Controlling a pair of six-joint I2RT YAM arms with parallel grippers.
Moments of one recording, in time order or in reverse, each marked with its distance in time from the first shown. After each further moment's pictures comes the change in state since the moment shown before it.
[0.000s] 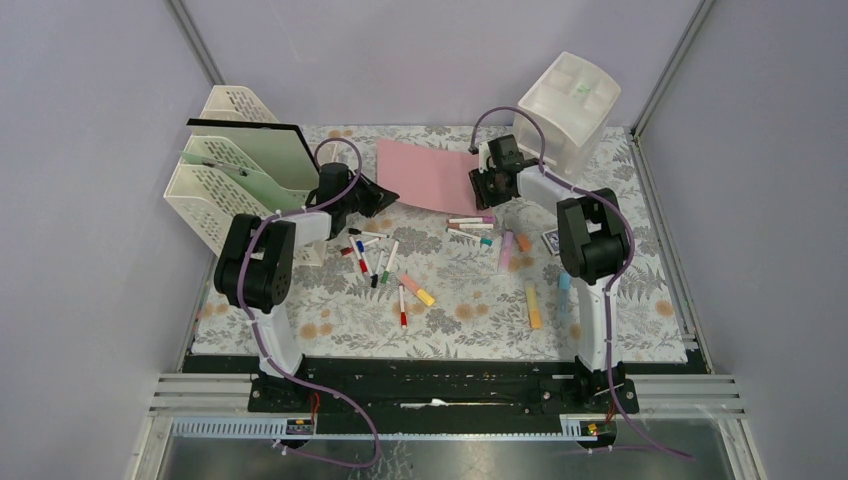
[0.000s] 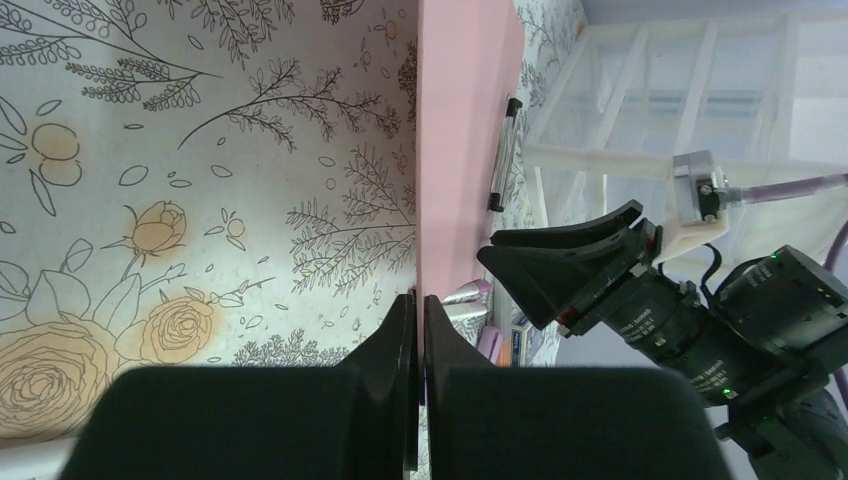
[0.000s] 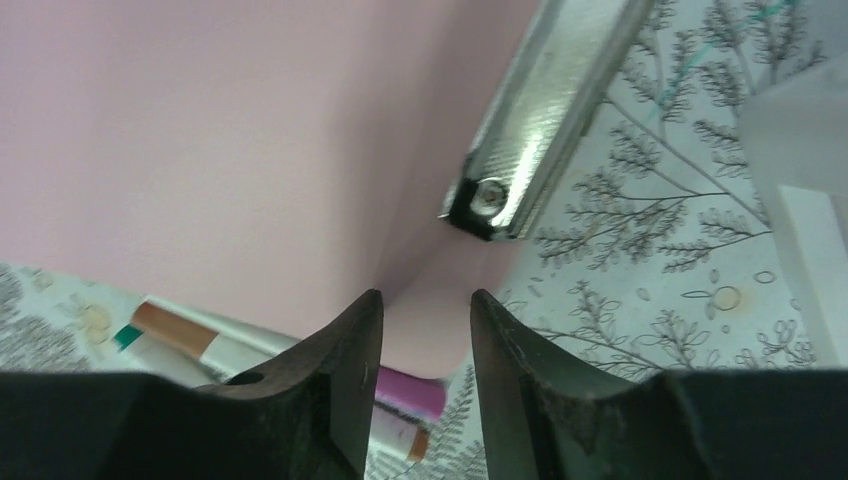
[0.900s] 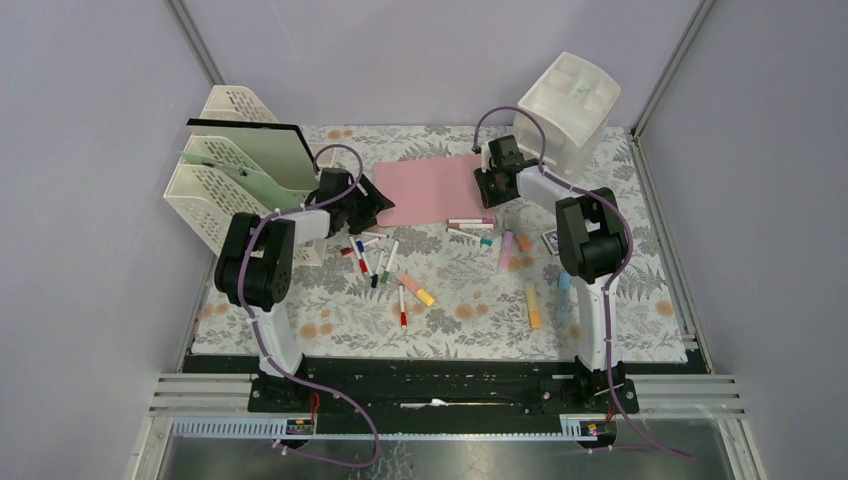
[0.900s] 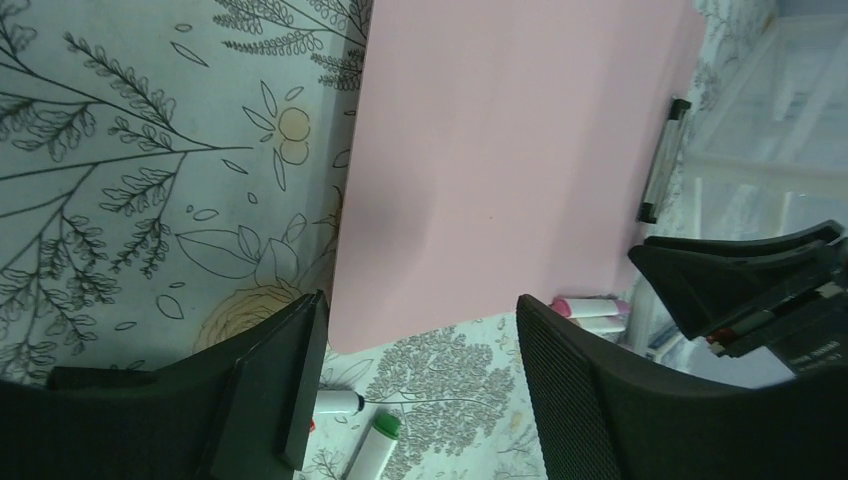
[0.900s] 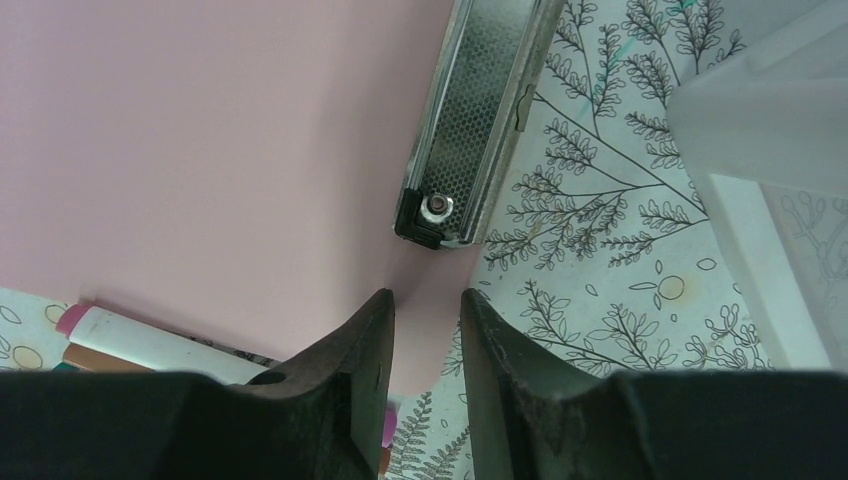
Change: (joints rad) left arm 0.011 0.016 0.033 -0.239 -0.123 0.204; right arm 0.000 0.008 0.001 0.008 0.060 0.006
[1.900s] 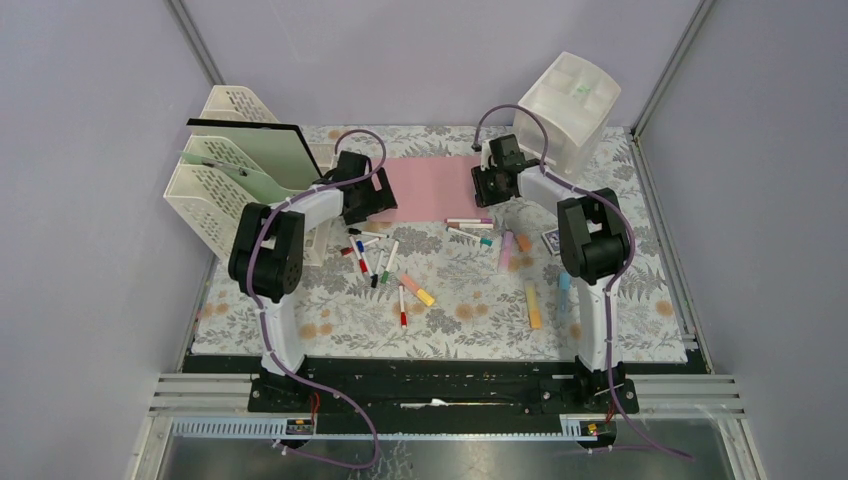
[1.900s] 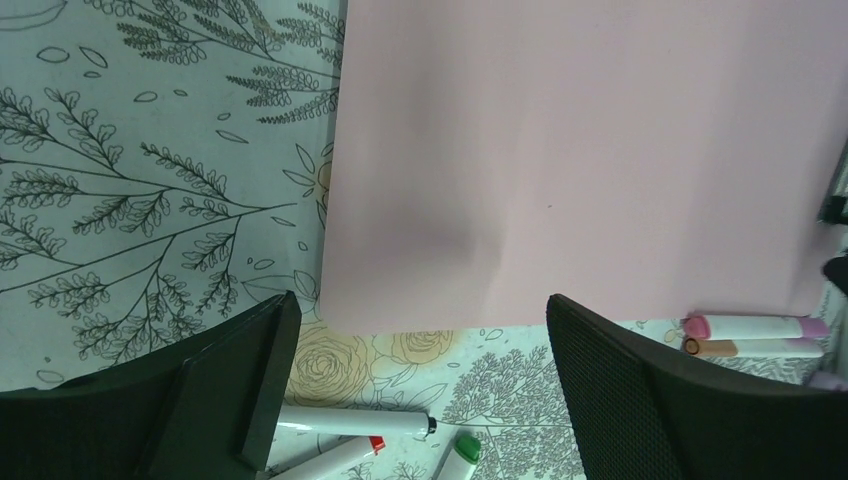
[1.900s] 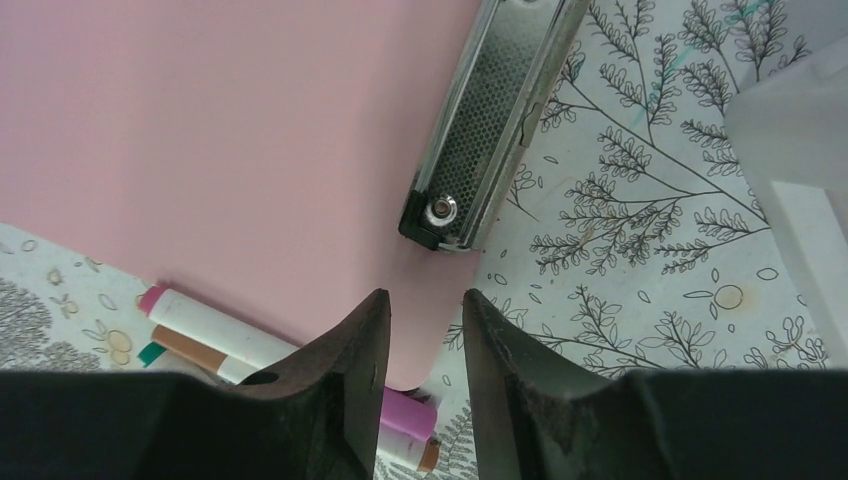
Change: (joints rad) left arm -0.060 0.091 0.268 -0.372 -0.208 0.307; right arm -0.007 -0.029 -0.017 0.022 -0.080 0.067
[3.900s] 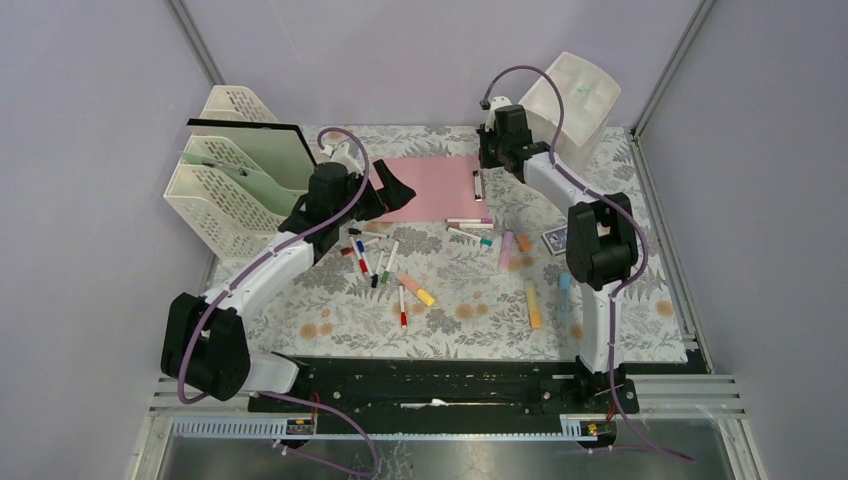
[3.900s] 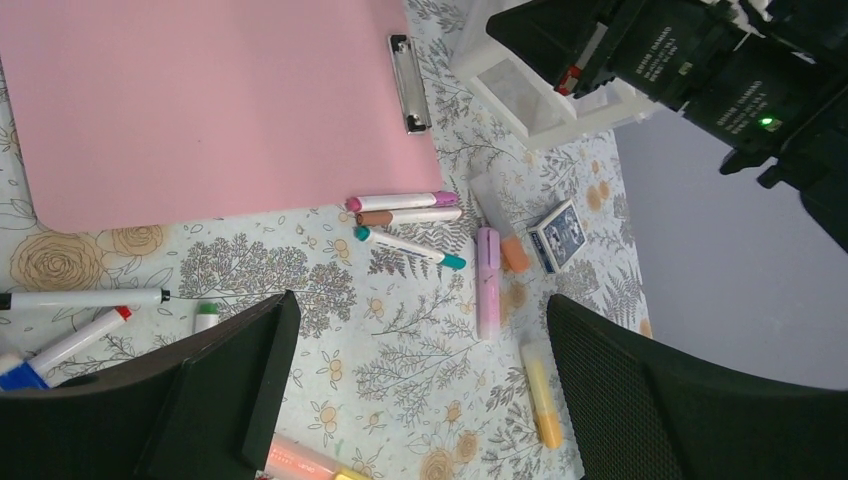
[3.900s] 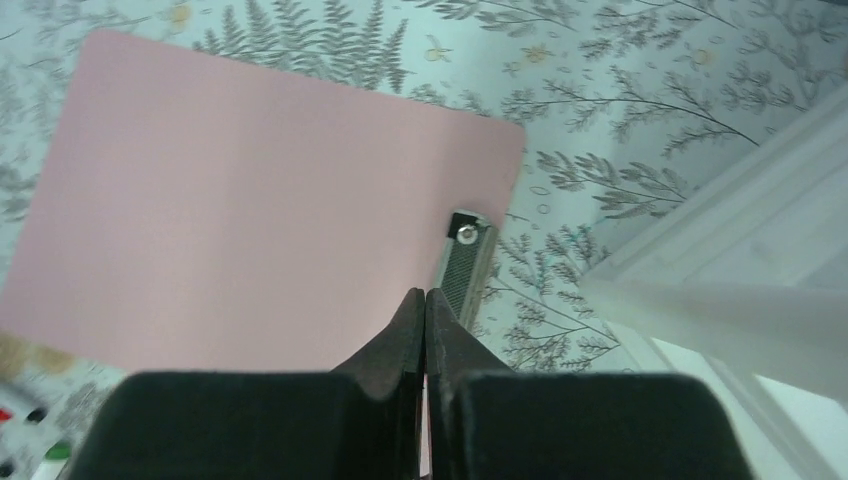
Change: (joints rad) left arm -0.119 -0.633 -0.370 0.268 0.167 -0.131; right arm 0.001 -0.042 0.124 0.158 0.133 0.096
